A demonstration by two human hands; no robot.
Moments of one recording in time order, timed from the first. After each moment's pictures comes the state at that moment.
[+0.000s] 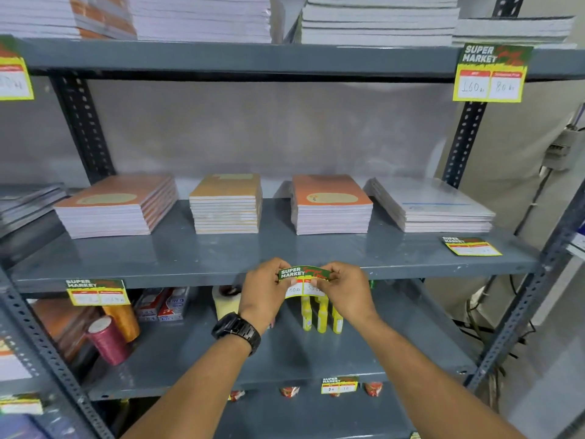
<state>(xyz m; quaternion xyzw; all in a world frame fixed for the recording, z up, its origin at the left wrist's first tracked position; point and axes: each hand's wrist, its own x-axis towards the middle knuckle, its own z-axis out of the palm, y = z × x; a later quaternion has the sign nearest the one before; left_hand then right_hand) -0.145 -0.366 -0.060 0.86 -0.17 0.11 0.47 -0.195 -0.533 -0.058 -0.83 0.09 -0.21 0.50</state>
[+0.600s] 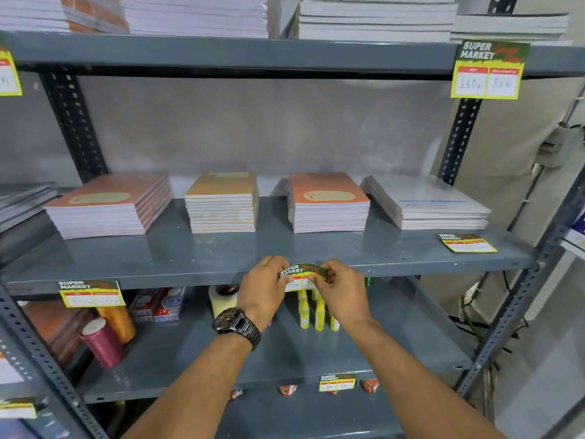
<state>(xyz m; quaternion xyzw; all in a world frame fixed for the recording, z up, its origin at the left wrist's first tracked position) -0.137 -0.368 -0.060 0.91 -0.22 0.17 0.32 -0.192 -0.527 -0.068 -0.87 0.11 -0.28 0.40</state>
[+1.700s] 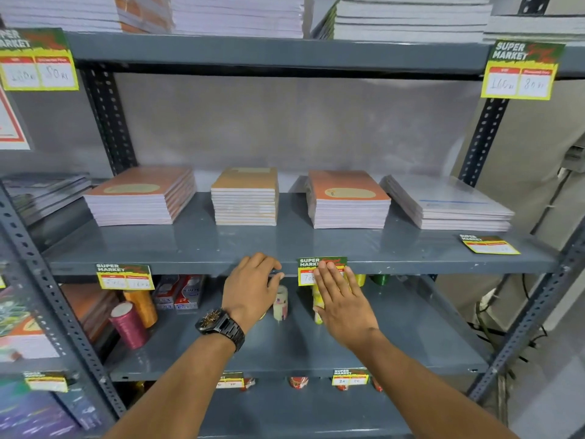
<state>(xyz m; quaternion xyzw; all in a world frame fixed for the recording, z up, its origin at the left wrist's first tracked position) -0.147 -0.302 -0.064 0.91 -0.23 0.23 0.24 -0.191 -0.520 -0.133 -0.97 -0.07 -0.19 -0.17</state>
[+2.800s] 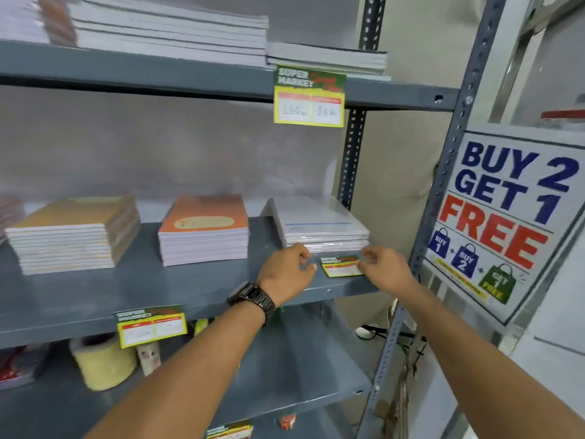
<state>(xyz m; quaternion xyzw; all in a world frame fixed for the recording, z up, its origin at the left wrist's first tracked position) -0.160 -0.654 -0.001 0.85 -0.35 0.04 0.38 -0.251 -0.867 0.003 -0.92 0.23 -0.20 0.26</state>
